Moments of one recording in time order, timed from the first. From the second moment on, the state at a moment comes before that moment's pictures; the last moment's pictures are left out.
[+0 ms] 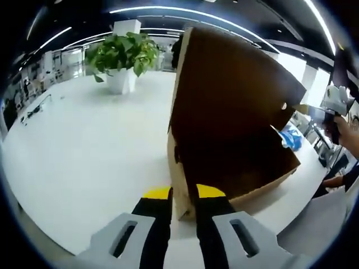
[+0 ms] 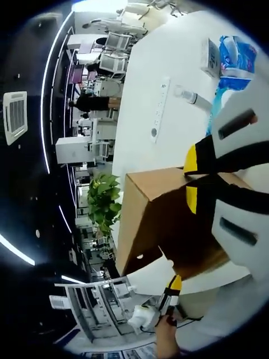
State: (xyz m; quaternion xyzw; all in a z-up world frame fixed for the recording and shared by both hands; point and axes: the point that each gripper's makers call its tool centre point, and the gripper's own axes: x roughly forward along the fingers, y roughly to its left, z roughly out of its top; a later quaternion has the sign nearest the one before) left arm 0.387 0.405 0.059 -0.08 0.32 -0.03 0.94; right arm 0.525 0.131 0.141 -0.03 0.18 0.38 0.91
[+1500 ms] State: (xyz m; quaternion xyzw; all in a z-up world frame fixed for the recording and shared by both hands) left arm 0.405 0.388 0.116 0.03 0.26 -0.11 0.96; right arm 0.467 0.131 0.111 -0.05 0.18 0.42 0.89
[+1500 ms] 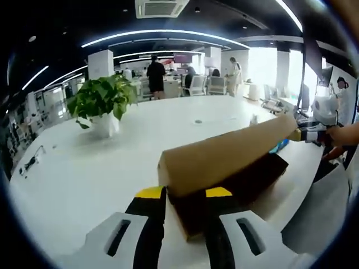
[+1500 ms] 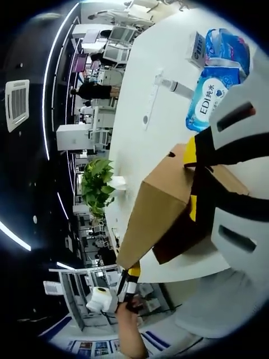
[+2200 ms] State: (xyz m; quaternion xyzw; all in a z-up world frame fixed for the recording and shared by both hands) left arm 0.384 0.373 0.089 0.05 0.29 -0.16 0.94; right arm 0.436 0.133 0.088 -0.08 0.18 0.47 0.86
